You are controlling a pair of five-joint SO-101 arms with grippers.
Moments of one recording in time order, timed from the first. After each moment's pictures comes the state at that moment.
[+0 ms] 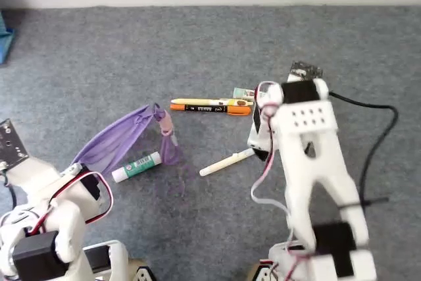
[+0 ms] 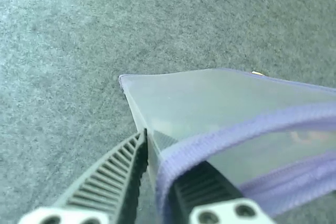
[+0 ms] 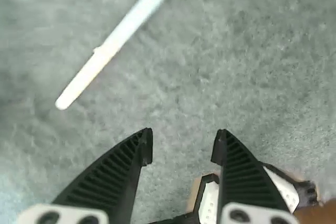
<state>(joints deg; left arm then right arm) -18.5 -72.0 37.4 96.9 26.4 -10.5 -6.8 8.5 100.2 -32.6</state>
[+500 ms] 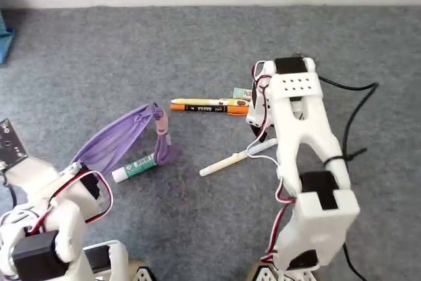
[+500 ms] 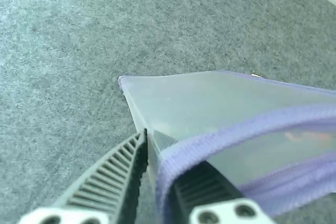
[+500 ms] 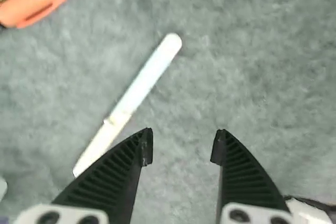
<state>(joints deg) -18.5 -72.0 37.4 96.7 26.8 -8.1 17.4 -7.7 93.8 -37.0</state>
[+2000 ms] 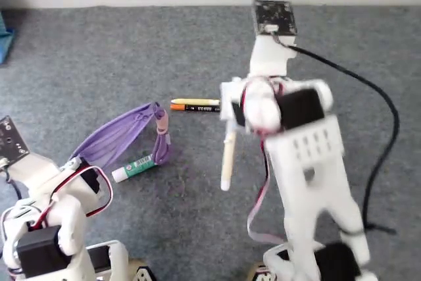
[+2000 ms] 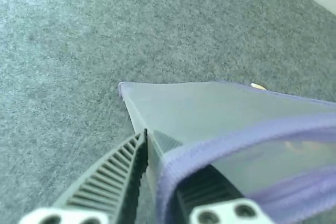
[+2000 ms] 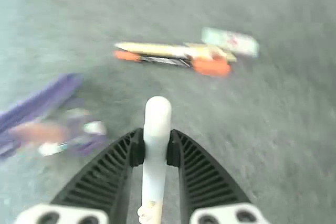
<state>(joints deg) -18.5 -72.1 41.6 90.9 26.8 -24.7 -20.7 -9.3 89.9 -17.2</state>
